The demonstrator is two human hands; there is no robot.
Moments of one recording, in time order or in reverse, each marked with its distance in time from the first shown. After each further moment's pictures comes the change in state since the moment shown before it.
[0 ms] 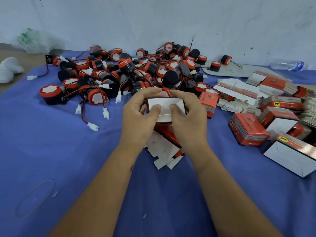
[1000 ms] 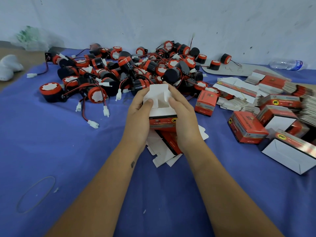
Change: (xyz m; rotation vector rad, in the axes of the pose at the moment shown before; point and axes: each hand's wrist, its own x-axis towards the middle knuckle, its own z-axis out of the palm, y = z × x) left_hand 0.003 -0.013 0.005 -0.283 0.074 -0.312; right_hand 0.000 0.006 0.009 0.637 -0.234 0.275
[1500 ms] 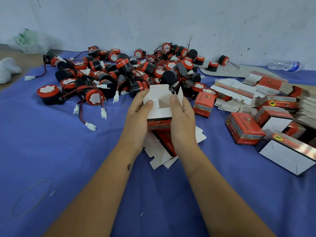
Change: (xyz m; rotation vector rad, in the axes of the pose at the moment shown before) left_hand 0.001 -0.001 -0.001 0.023 -0.066 0.008; right_hand 0.000 0.001 0.008 -0.195 0.292 -0.007
